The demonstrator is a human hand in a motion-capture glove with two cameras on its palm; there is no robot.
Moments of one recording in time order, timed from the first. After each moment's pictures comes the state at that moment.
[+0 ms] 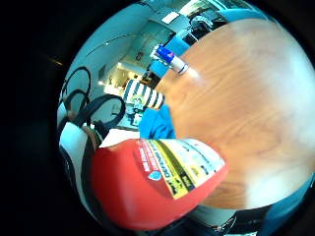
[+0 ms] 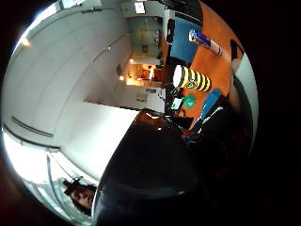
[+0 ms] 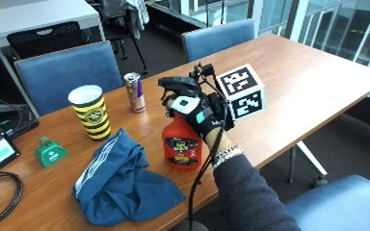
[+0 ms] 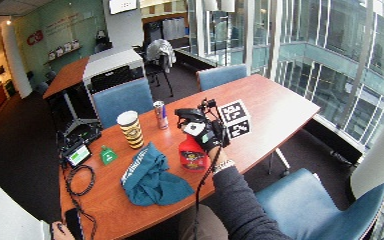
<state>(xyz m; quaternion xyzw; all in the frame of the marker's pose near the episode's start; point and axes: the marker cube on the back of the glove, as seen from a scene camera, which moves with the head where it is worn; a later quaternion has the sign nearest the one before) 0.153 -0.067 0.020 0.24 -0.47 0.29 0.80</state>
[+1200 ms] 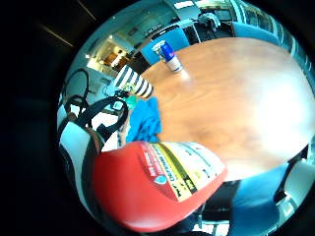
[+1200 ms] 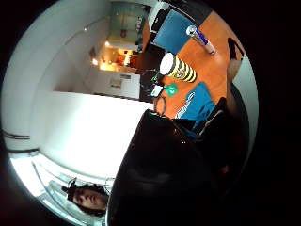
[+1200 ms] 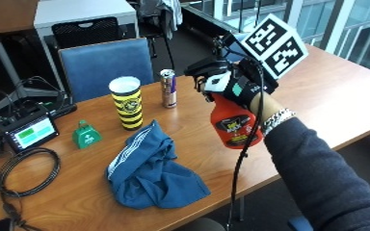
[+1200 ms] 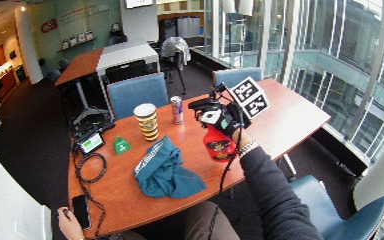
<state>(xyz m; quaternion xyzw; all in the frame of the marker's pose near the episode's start) 0.204 -0.020 -0.052 0.14 -0.31 0.31 0.89</state>
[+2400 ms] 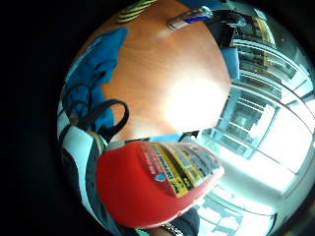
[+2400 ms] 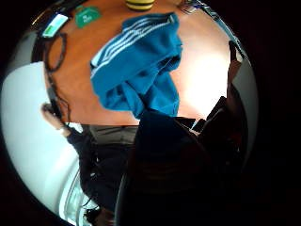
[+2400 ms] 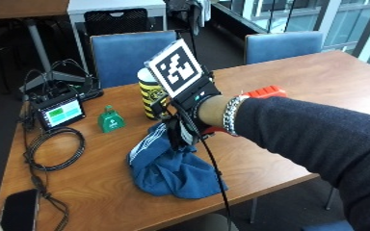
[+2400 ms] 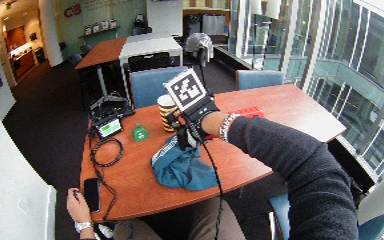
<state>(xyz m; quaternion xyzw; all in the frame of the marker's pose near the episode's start) 0.134 -0.069 -0.001 -0.31 0.18 0.27 0.90</state>
